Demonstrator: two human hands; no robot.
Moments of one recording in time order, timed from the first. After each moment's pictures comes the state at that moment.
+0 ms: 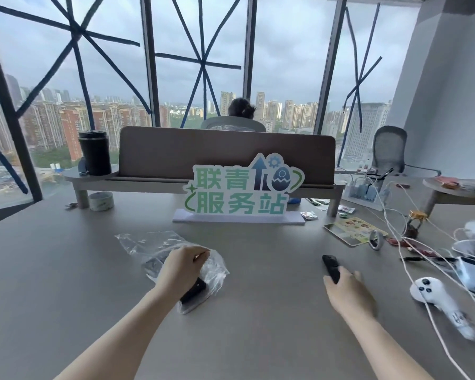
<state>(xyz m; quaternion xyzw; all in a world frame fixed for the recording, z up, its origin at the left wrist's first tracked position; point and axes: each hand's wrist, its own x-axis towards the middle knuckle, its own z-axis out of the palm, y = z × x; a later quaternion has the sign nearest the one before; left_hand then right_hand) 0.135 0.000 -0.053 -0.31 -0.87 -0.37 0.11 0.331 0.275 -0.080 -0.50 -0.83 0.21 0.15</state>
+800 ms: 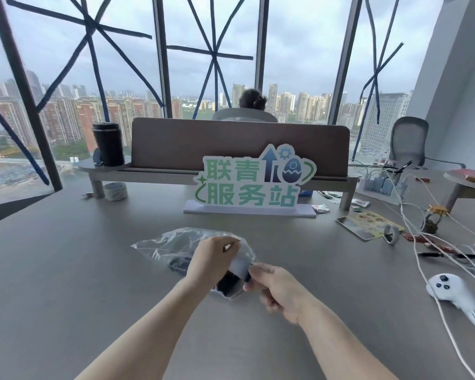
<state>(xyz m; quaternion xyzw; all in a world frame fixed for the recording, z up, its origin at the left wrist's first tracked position) 0.167 0.029 -0.045 -0.31 -0.85 -0.42 0.05 0.281 0.162 -0.065 -0.21 -0.70 0.68 0.00</state>
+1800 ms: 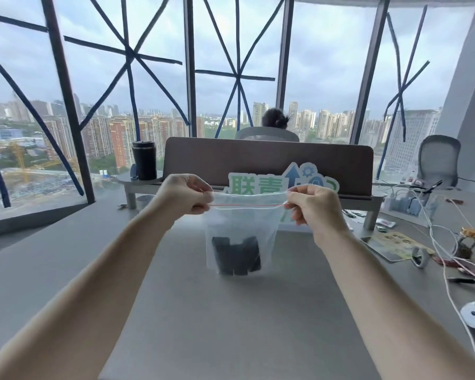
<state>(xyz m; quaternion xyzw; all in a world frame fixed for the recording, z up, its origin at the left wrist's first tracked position) 0.144 -0.069 0.110 -0.23 -0.75 -0.62 0.00 0.252 0.158 0.091 -0.17 -0.71 0.59 0.35</state>
